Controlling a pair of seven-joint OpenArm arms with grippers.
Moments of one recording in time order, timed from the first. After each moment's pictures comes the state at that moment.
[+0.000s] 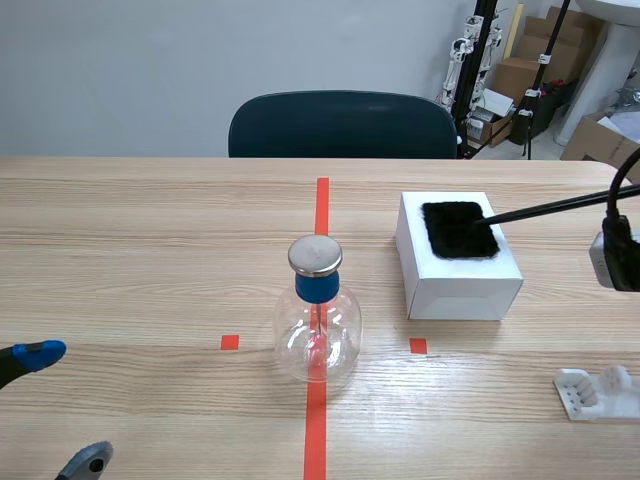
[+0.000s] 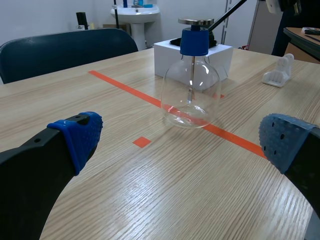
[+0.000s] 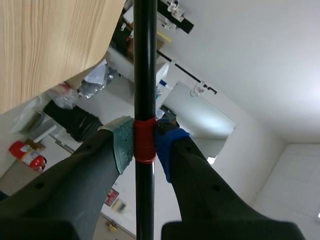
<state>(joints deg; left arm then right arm) 22.0 -29.9 3.4 54.1 21.9 -35.4 -85.1 -16.5 51.6 -8.4 91.1 -67.8 2.3 -10.4</state>
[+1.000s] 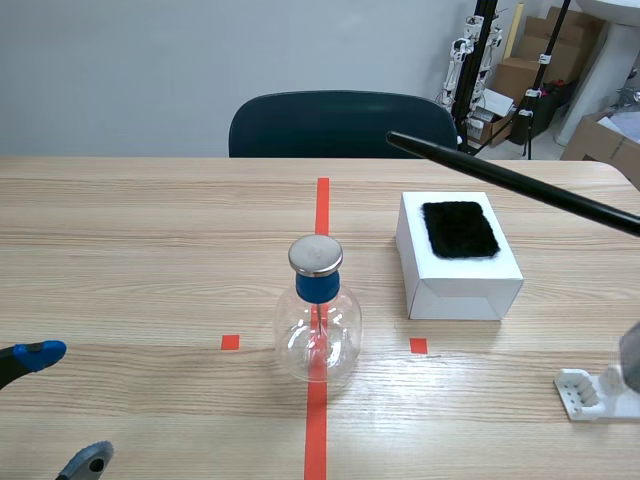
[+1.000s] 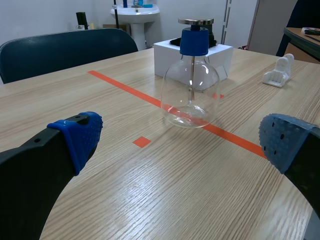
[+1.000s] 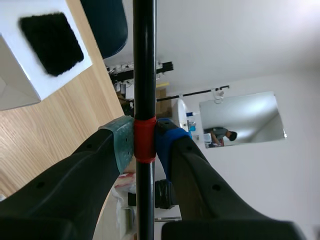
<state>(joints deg) 22.0 -29.9 3.4 54.1 22.0 -35.4 -85.1 -62.3 34.2 6.6 119.8 -48.6 -30.3 4.7</state>
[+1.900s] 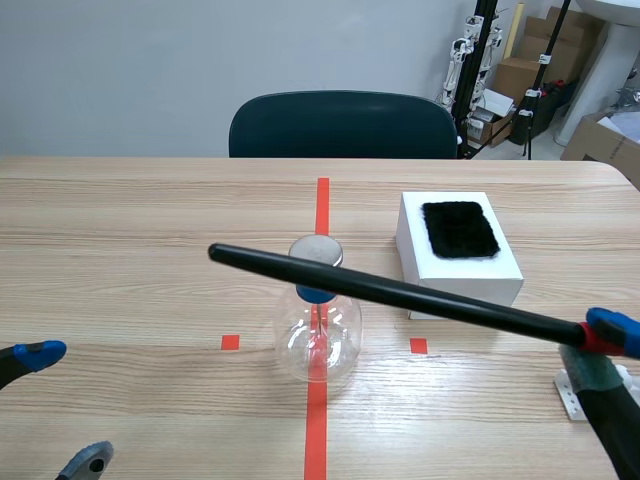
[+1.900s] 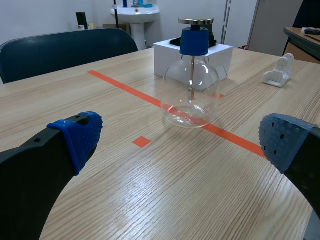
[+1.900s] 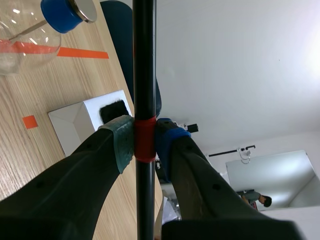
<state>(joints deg) 22.0 -29.9 3.4 54.1 22.0 -35.4 -85.1 -71.4 28.6 3.0 120.1 -51.7 -33.0 25.5</state>
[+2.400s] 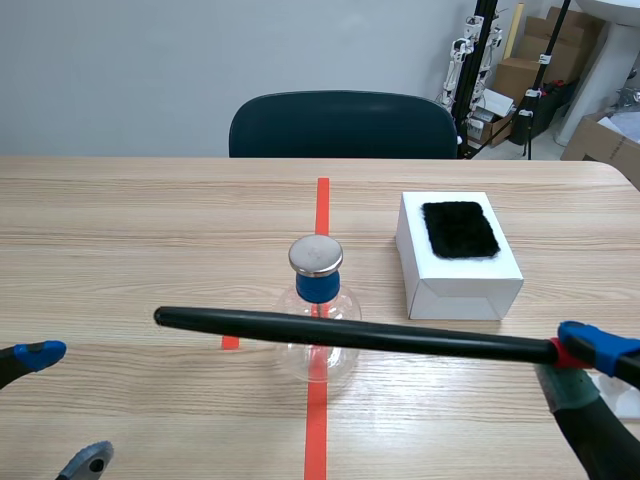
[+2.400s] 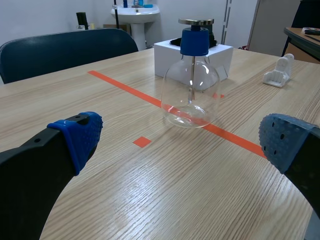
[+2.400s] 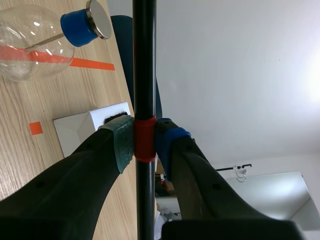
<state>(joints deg) 22.0 -29.9 3.4 54.1 22.0 -35.4 -85.1 -71.4 28.6 2.5 120.1 -56.9 -33.0 26.0</state>
